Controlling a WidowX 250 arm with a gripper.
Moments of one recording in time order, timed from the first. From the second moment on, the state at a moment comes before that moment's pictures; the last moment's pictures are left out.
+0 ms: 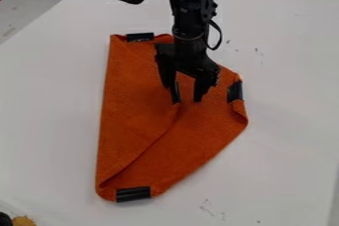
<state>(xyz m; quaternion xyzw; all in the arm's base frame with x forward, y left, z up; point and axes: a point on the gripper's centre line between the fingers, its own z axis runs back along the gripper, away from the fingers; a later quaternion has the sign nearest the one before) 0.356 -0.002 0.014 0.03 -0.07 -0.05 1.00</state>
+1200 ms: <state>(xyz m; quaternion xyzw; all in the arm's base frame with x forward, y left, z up) 0.345 0.020 0.049 0.06 -0.12 0.01 0.99</state>
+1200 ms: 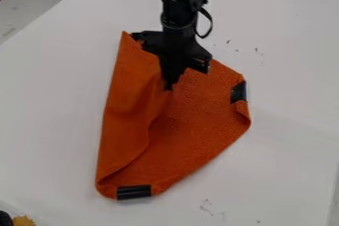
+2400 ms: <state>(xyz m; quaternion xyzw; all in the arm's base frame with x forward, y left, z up) 0.254 0.166 0.017 0.08 -0.14 0.16 0.97</state>
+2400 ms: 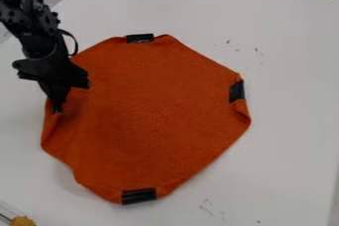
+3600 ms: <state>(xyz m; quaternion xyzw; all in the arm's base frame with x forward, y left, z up) 0.224 0.232 0.036 0.14 -0.12 0.11 0.98</state>
